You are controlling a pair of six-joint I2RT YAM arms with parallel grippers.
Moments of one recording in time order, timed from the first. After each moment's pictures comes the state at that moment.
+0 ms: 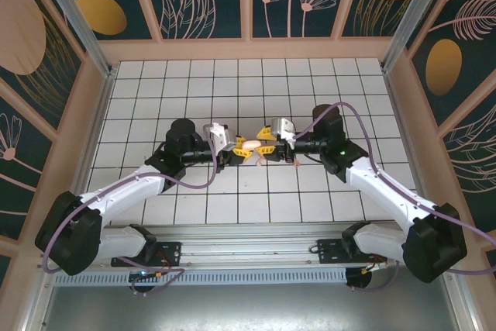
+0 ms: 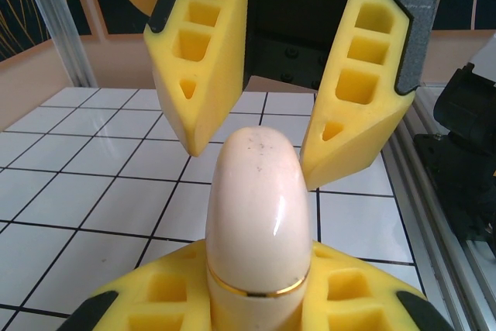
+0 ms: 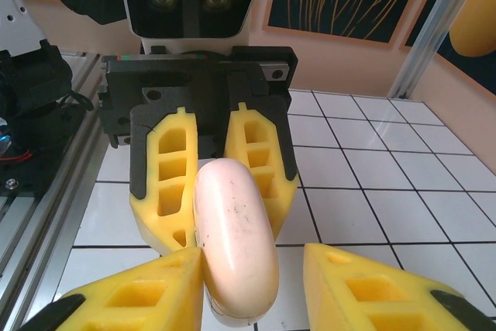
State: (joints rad) left arm -0.61 1.27 0.66 0.37 0.80 0.21; right arm 0.53 1.15 0.78 0.04 -0.88 -0.49
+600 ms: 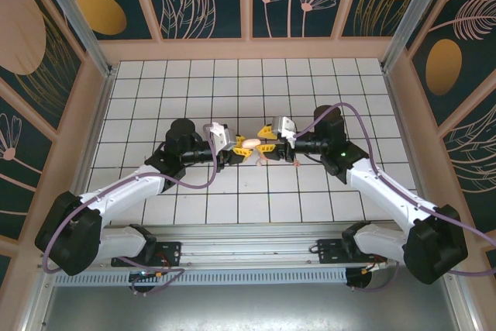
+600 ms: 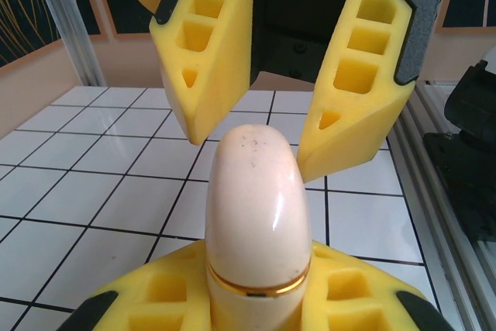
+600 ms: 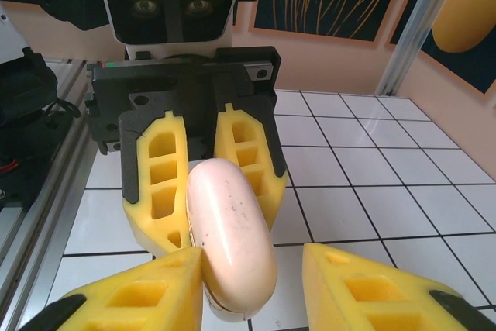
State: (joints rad) left arm -0.61 1.26 0.66 0.37 0.78 0.22; right arm 0.53 1.14 0.77 0.08 -0.85 -0.44
